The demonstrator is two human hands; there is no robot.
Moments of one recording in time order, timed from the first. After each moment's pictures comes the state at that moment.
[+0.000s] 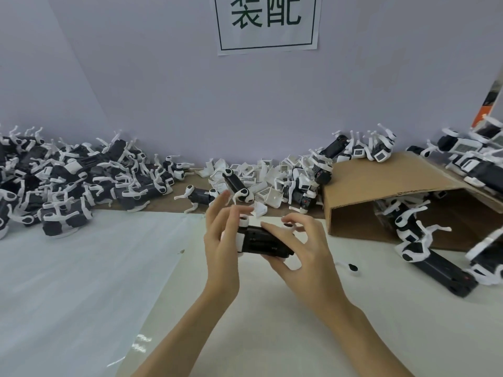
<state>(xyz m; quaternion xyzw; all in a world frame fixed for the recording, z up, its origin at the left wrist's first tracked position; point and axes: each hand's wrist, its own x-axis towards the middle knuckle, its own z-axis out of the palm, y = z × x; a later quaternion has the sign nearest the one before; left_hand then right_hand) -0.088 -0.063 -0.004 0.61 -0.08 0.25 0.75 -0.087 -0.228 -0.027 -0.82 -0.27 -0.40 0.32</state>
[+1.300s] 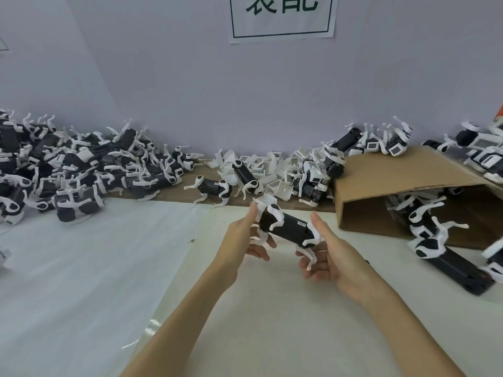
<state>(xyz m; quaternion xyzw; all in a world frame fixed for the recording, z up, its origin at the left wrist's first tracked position) -0.069 -0.047 -0.005 0.72 0.00 -0.04 0.69 -0.078 -0.254 -0.011 -0.68 0.05 0.17 0.71</state>
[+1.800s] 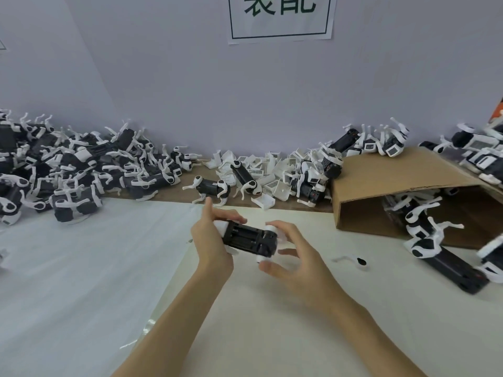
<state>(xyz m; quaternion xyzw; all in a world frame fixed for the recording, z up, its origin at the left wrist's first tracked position) -0.065 -0.034 -0.006 0.50 0.12 0.18 0.84 -0.094 -0.215 -0.038 -0.81 -0.23 -0.06 0.54</state>
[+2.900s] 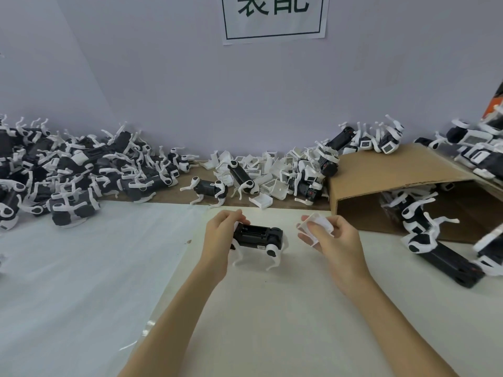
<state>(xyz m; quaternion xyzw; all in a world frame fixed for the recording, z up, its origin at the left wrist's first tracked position) -0.059 -0.029 -0.012 0.69 0.12 0.07 0.72 -0.070 -0.249 -0.025 -0.65 0.04 -0.12 0.75</state>
